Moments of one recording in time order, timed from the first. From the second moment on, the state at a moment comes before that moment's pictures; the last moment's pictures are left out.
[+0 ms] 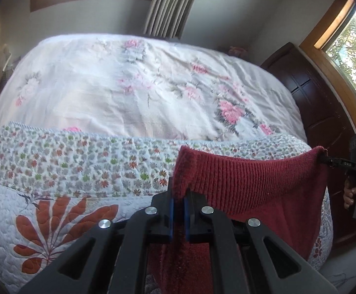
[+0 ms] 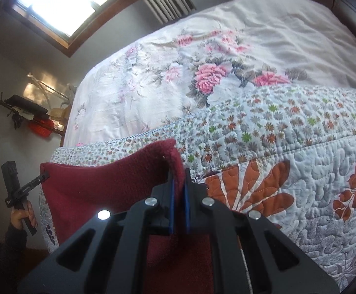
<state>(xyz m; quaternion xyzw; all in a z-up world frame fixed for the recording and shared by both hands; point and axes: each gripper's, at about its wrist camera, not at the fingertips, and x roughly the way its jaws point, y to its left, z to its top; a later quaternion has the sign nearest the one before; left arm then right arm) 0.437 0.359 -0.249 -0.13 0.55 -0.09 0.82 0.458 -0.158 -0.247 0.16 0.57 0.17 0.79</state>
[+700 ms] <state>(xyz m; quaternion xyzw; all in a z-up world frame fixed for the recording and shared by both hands) 0.467 0.360 -0.279 -0.17 0.59 -0.09 0.78 0.478 -0.168 -0.282 0.19 0.61 0.13 0.76</state>
